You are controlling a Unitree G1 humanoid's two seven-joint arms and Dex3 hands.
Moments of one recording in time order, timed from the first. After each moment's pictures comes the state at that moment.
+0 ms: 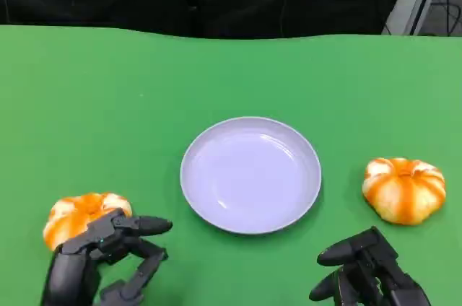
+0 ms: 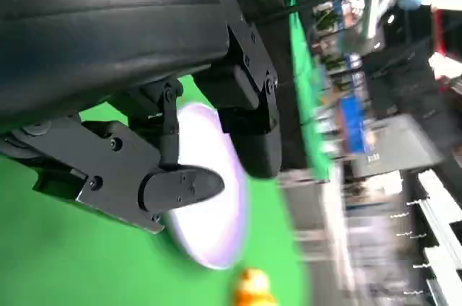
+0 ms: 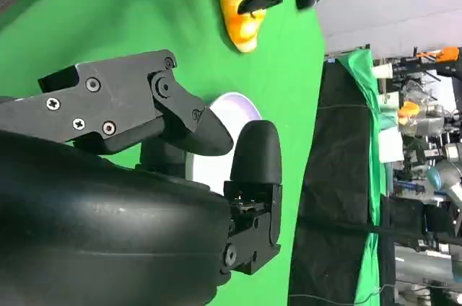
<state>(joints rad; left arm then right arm) 0.20 0.01 0.08 0.29 0.06 -0.73 -0.13 0.49 0.04 0.25 -0.22 0.02 -0.27 0.09</state>
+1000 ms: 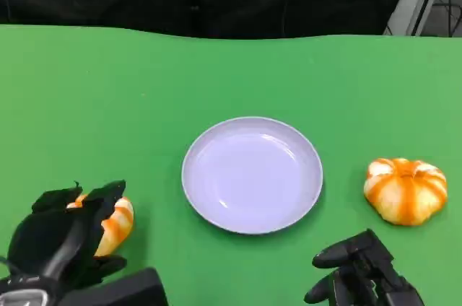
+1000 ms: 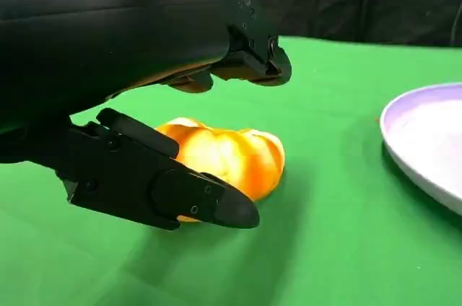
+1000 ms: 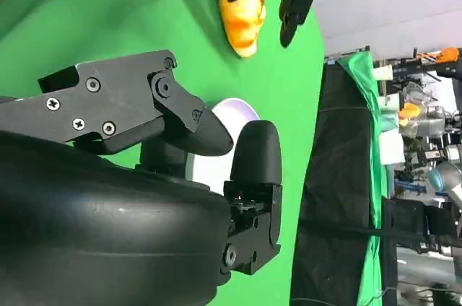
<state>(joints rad) 0.11 0.26 -0.12 -0.05 0.99 0.08 -0.01 0.50 0.05 0.27 -0.22 0.01 -0.27 0.07</state>
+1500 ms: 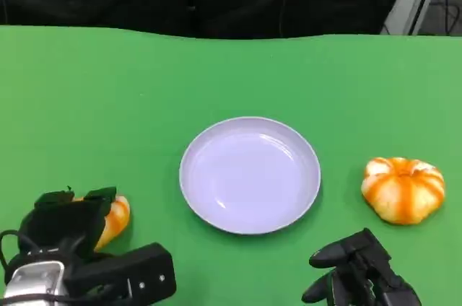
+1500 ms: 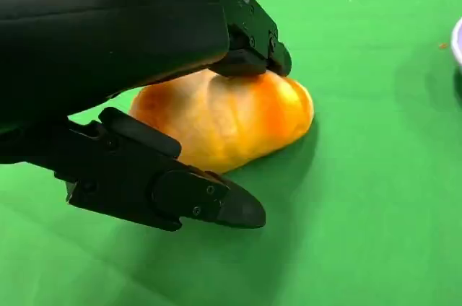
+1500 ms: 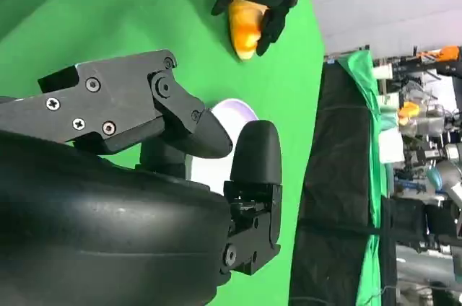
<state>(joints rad) -0.06 0.29 -0.24 0.19 0.98 0.22 -0.02 0.51 0.05 0.28 -0.24 0.00 -0.25 0.06</state>
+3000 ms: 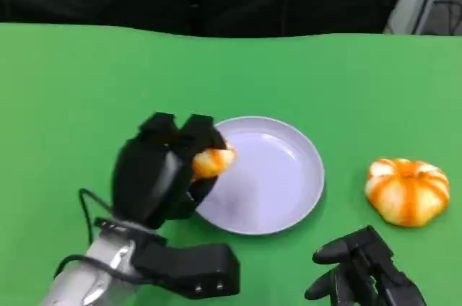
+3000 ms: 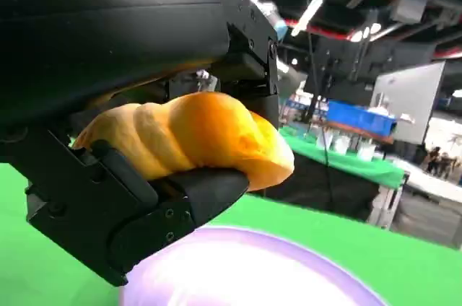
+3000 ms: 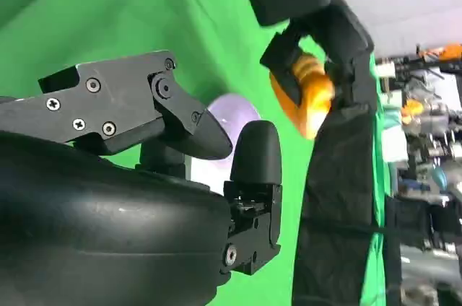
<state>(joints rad) -0.38 0.15 -0.45 0.58 0.88 -0.33 0.72 0.49 0.04 0.27 -0.24 0.01 -0.24 0.06</state>
